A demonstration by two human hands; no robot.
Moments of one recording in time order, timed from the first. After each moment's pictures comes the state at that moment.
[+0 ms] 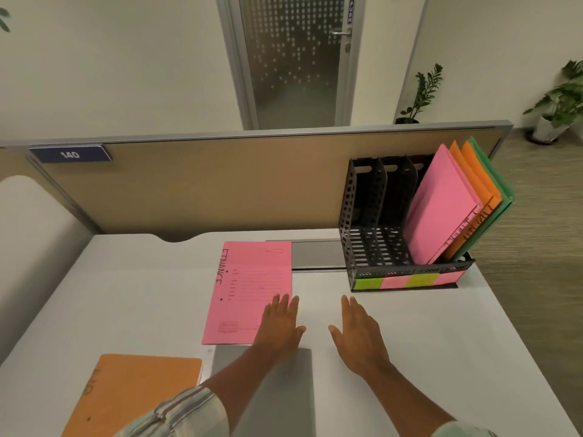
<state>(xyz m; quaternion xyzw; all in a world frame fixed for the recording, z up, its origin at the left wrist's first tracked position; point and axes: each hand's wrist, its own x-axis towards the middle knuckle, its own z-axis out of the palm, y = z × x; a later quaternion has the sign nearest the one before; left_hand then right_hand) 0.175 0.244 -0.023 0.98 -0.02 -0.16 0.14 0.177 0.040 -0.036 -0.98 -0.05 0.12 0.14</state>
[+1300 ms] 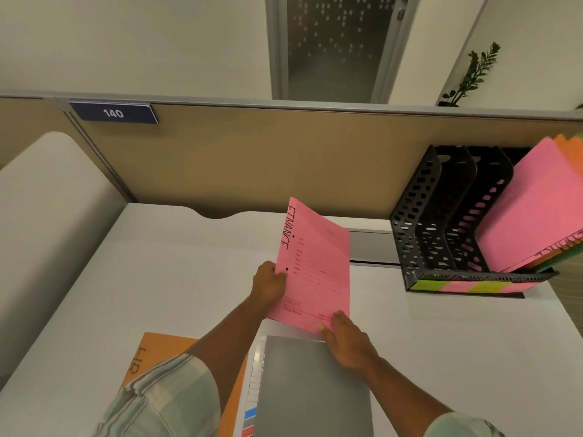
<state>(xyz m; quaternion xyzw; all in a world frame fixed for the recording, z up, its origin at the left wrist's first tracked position) 0.225 0.403 0.015 0.81 0.27 -0.13 0.51 0.183 0.188 -0.063 -0.93 -0.09 0.28 0.21</state>
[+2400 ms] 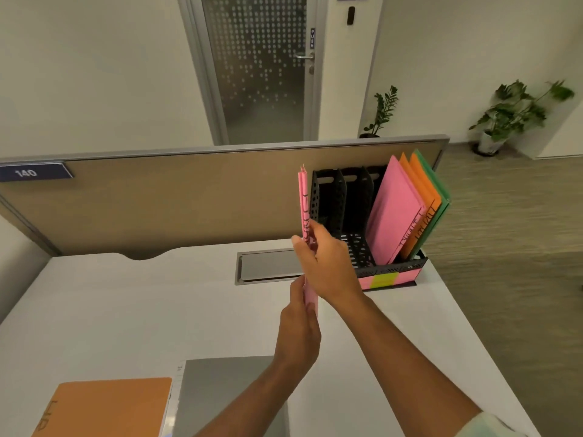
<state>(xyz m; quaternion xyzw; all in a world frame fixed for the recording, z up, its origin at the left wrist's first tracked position) 0.137 0.133 0.088 0.84 0.02 0.05 0.54 0.207 0.055 0.181 -0.87 -0.08 -0.10 0.48</state>
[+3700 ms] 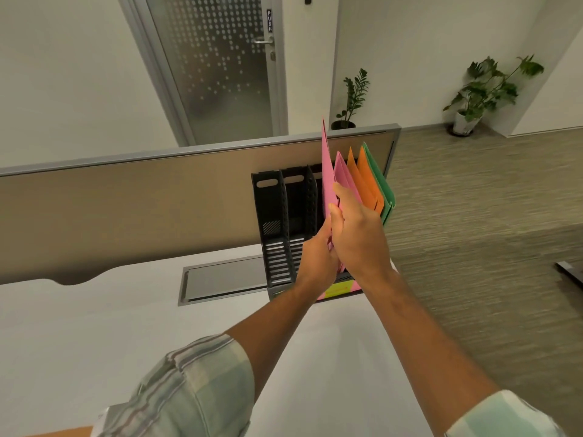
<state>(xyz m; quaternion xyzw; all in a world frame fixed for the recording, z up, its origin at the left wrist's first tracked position) 0.325 -0.047 0.099 0.80 -0.07 0.00 0.60 0.297 -0.126 0.185 -0.88 -0.07 -0.34 0.32</state>
